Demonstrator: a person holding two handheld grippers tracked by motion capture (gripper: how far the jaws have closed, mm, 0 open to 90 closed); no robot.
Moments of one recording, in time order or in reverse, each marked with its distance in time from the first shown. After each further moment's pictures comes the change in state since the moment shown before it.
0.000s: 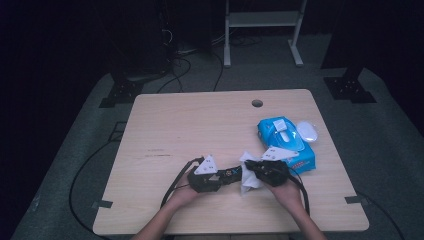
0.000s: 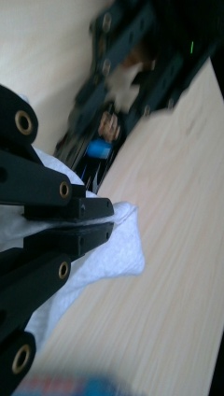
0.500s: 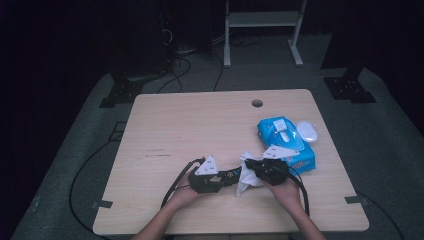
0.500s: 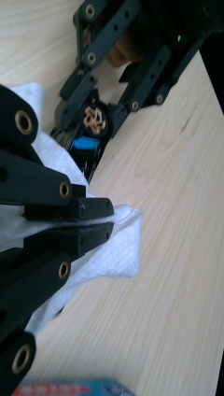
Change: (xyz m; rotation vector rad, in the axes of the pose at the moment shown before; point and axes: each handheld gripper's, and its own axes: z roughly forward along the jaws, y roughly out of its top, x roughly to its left) left arm -0.001 0.001 0.001 0.004 -0.018 0.005; right arm -0.004 -0.001 0.001 -0.008 -0.011 0.046
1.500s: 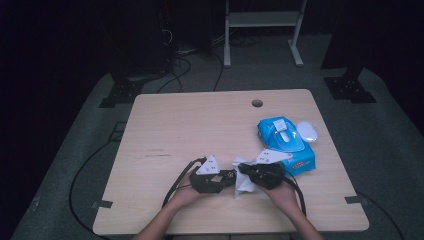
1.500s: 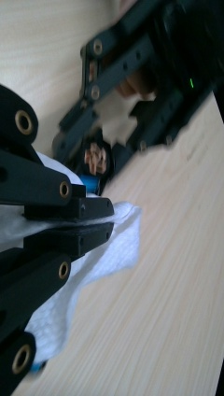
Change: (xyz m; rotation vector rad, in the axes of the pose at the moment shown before) left arm -0.002 0.004 0.001 0.002 -0.001 0.001; right arm 0.018 0.000 0.006 0.016 0.068 -0.084
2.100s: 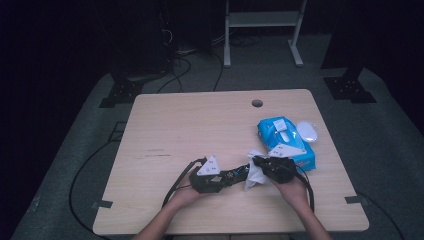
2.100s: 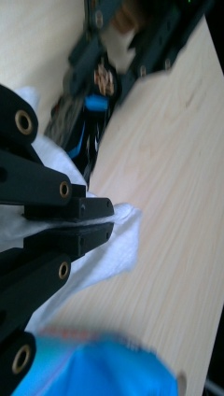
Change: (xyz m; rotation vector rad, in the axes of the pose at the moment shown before) left arm 0.000 -0.001 0.000 0.011 0.017 0.009; right arm -0.029 -0.005 -0.019 -0.009 -0.133 0.064
